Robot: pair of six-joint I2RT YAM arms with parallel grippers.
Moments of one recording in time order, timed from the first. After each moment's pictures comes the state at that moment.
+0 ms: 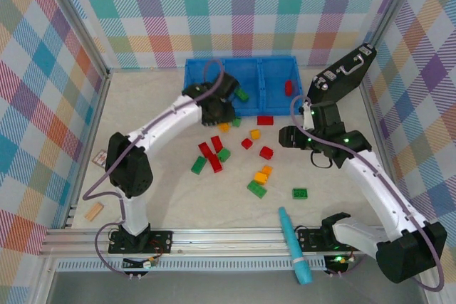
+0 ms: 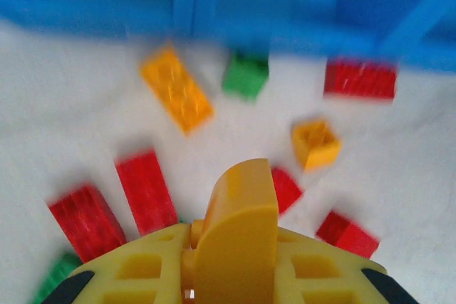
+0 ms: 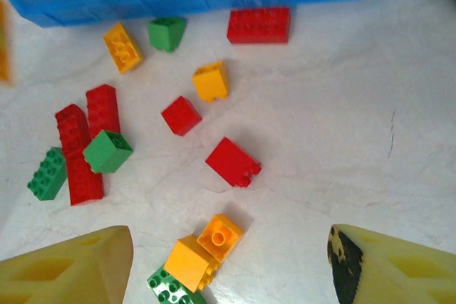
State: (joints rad) left arm -0.62 1.91 1.83 -0.99 -0.12 -0.72; right arm 0.35 1.08 0.99 -0.78 -0.14 0.35
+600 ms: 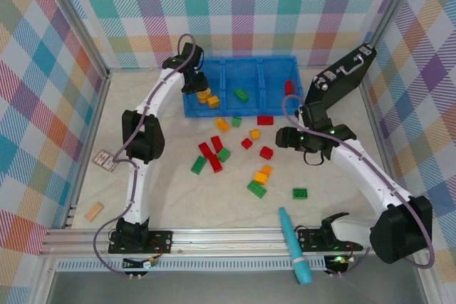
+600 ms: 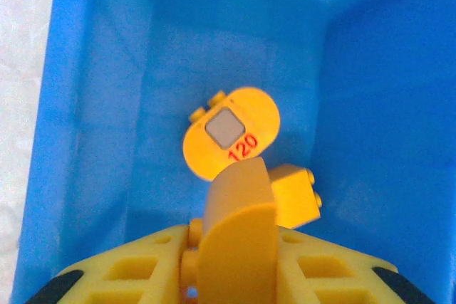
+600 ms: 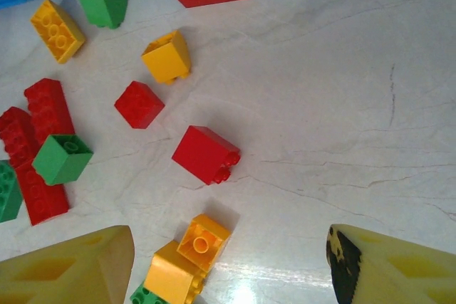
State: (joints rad) left arm -0.30 2.37 2.33 -1.00 -0.03 -0.48; right arm 0.36 1.21 0.97 -0.75 -0.09 0.44
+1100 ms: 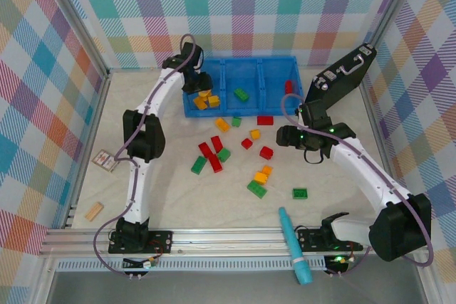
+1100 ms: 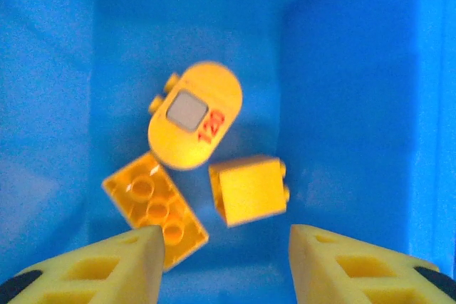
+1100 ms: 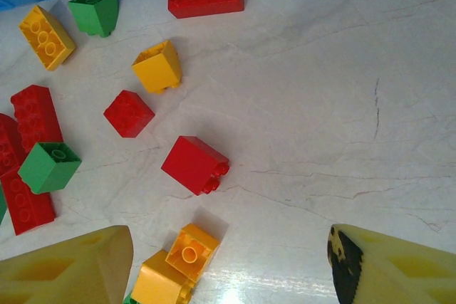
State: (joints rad) left arm -0.30 2.35 2.30 -1.00 0.07 -0.42; right arm 0.36 1.22 0.99 -0.75 -0.06 0.40
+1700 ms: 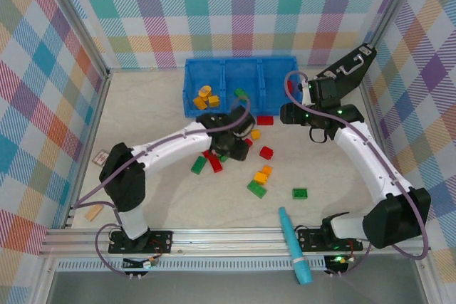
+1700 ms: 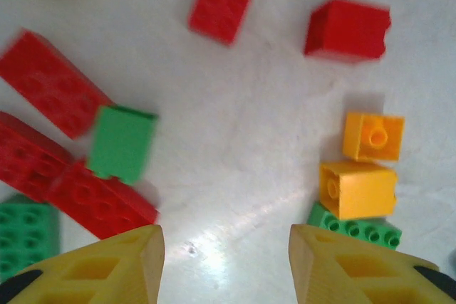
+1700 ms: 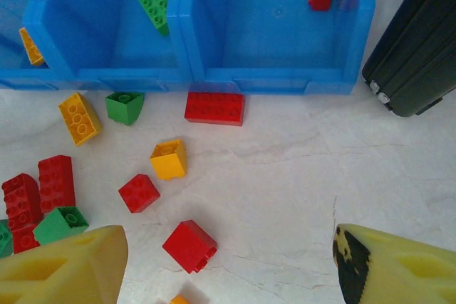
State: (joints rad) left arm -0.90 1.77 1.47 -0.92 -0.08 -0.50; right arm 0.29 1.32 1.24 -0.75 -0.06 0.22
